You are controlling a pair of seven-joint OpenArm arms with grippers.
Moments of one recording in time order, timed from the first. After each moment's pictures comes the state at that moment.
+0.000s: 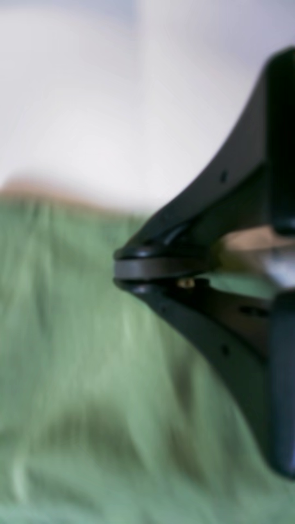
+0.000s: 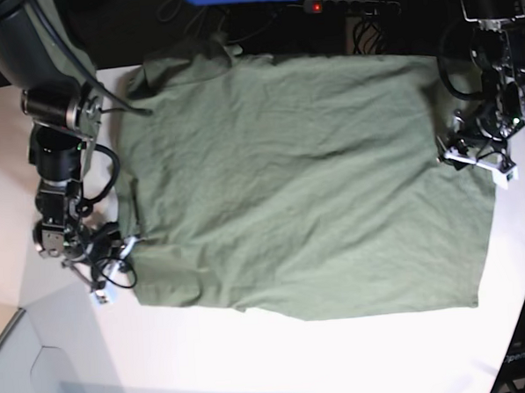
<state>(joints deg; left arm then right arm) 6.2 -24.3 -14.1 85.3 -38.1 10.2 52.8 32.2 11.2 20.8 38.1 -18.0 35.6 -20.0</state>
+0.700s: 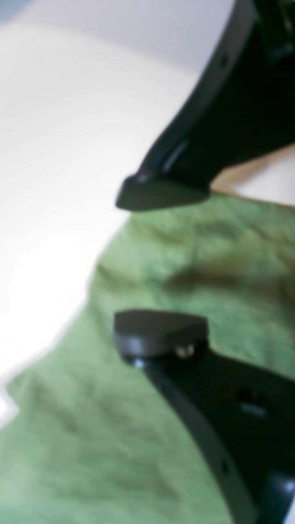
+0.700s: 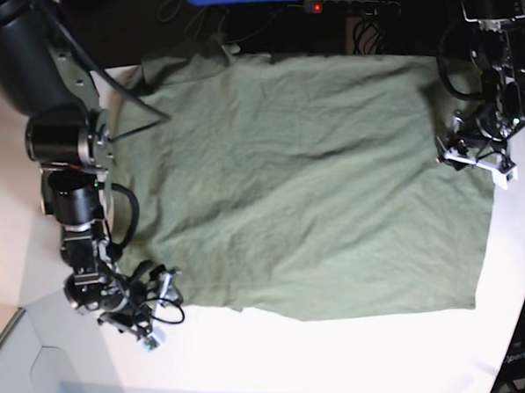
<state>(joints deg) 6.1 -24.3 -14.1 85.3 -38.1 10.1 52.8 42.0 8.4 4.7 35.4 -17.6 36.1 -21.5</state>
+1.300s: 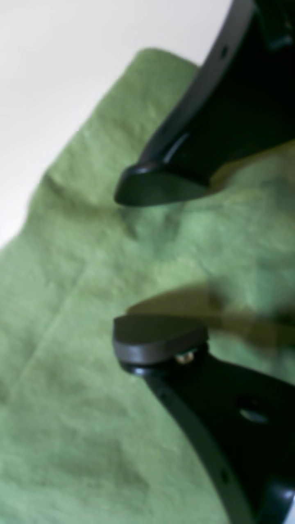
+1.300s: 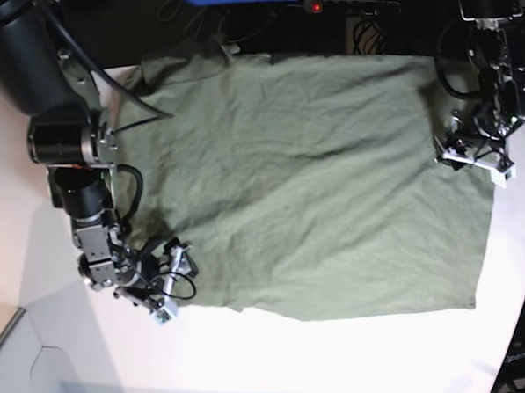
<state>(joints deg) 6.3 -22.9 -15.0 85.4 -38.2 10.2 52.5 42.5 7.6 2.6 23.0 -17.8 36.0 -12.7</state>
